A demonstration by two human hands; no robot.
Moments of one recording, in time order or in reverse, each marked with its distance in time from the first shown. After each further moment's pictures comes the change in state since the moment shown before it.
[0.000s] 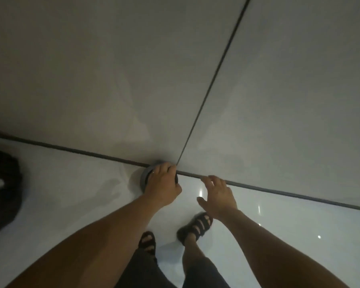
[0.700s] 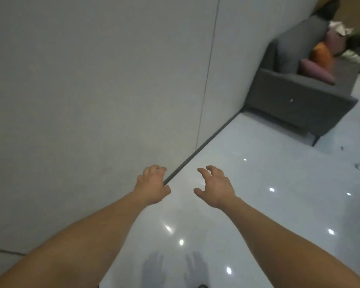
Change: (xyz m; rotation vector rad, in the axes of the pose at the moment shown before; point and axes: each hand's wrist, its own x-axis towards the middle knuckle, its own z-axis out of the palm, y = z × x) left_hand -0.095 0.500 0.102 0.440 -0.216 0.852; right_hand -0.368 0.357 -0.061 0.359 0.467 0.790
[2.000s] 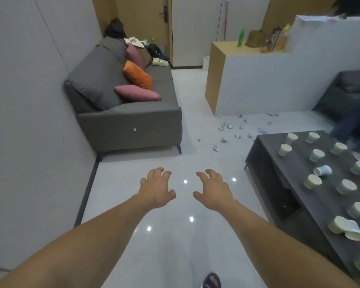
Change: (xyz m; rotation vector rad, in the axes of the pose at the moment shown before) left_hand 0.443 0.728 0.081 0.251 -0.143 0.846; right_hand 0.103 0.661 -0.235 0.149 0.224 0.850
